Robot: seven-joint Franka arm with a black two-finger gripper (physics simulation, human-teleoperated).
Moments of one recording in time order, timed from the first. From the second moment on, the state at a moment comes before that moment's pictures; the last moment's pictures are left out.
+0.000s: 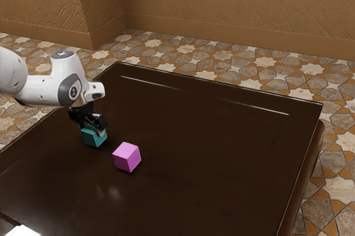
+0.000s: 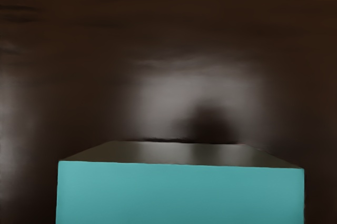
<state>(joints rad) 0.29 0.42 0.02 -1.95 -0.01 2.43 0.29</state>
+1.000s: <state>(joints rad) 0.13 0.04 -0.01 -2.22 -0.04 2.49 0.28</state>
